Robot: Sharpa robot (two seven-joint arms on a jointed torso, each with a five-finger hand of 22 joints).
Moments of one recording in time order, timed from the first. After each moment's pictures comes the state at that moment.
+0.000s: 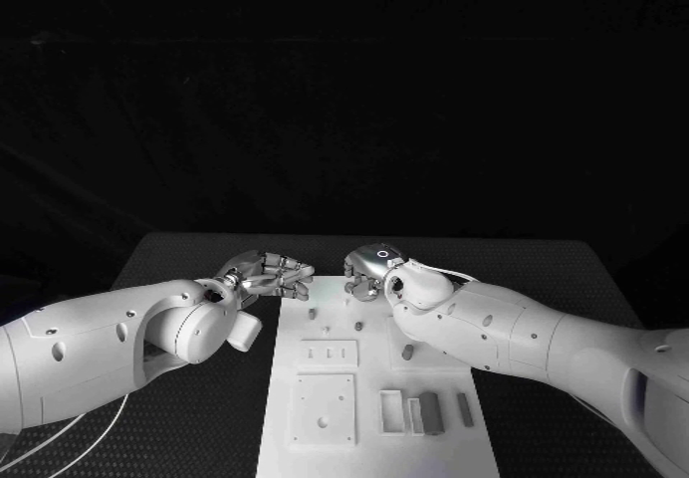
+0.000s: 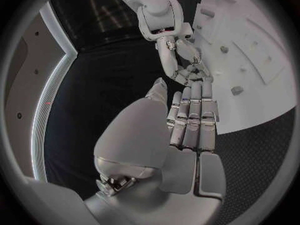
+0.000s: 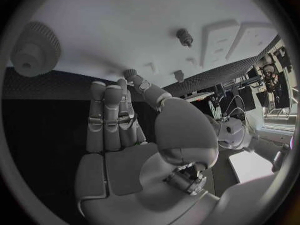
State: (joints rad) left arm 1.33 -0.83 -0.19 1.48 -0.11 -0.28 0.14; left_hand 1.58 -0.03 0.03 0.29 0.05 0.78 0.19 0.36 0.39 1.02 0.16 0.17 0.10 0.95 0.11 0.36 0.68 0.03 0.93 0.01 0.21 0.63; right arm 1.21 -0.29 -0.12 0.90 -1.70 -0.39 -0.15; right_hand 1.12 -0.09 0.61 -0.29 0.05 0.89 0.16 0.30 0.52 1.22 0.07 0.18 0.28 1.28 -0.05 0.98 0.77 0.24 1.14 0.03 0.65 1.31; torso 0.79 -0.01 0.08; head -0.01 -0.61
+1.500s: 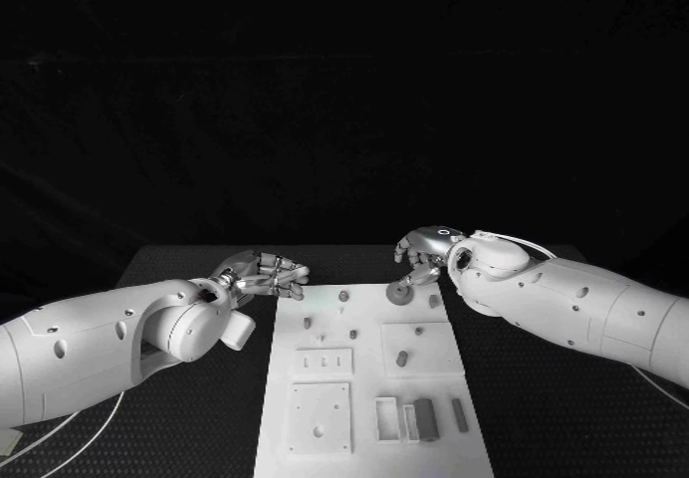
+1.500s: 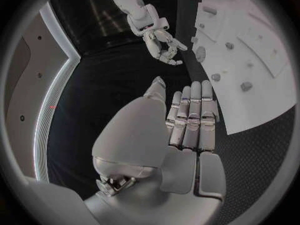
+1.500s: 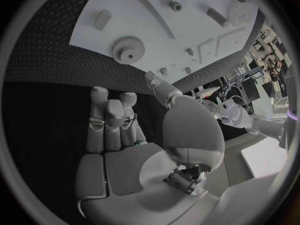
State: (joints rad) left arm 1.34 -0.84 -0.19 1.43 -0.13 -0.22 0.17; left_hand 1.55 -0.05 0.03 0.29 0.05 0.79 0.20 0.36 0.39 1.04 0.16 0.17 0.11 0.96 0.11 0.34 0.70 0.04 0.93 0.01 0.20 0.63; right arm 1.31 -0.53 -0.08 1.03 -1.60 -0.19 -0.07; right_hand 1.04 -0.23 0.62 -0.22 0.05 0.80 0.16 0.23 0.51 1.12 0.04 0.90 1.16 1.25 -0.07 1.34 0.94 0.24 1.16 -0.01 0.85 1.31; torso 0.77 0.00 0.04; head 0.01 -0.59
